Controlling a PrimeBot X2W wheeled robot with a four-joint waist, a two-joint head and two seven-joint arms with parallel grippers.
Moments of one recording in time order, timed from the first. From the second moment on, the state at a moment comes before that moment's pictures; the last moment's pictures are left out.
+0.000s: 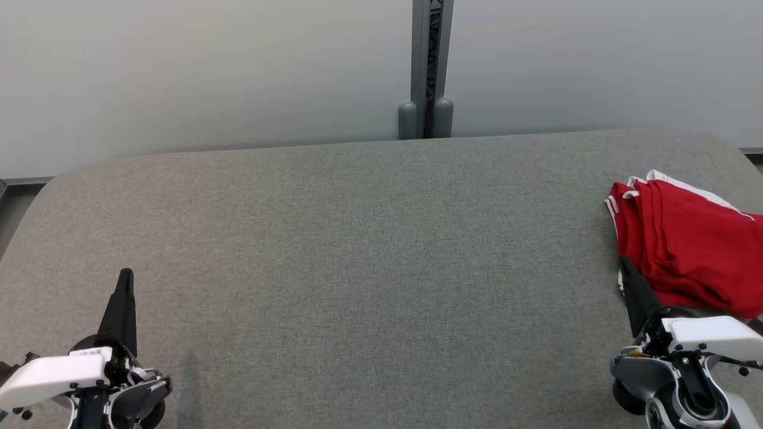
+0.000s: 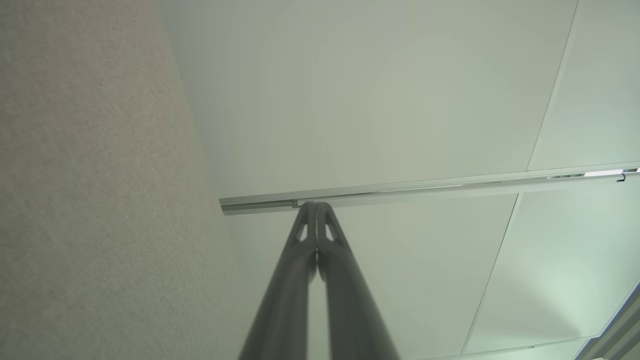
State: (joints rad) left arm -0.11 0.05 0.22 0.22 -1.60 -0.10 0.16; right arm -0.21 -0.05 -0.02 0.34 1.62 0.13 0.07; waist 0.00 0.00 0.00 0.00
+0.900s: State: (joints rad) left arm -0.11 0.05 0.22 0.22 -1.60 -0.10 0.16; right arm -0.21 -0.05 -0.02 0.34 1.62 0.13 0.07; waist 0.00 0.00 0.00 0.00
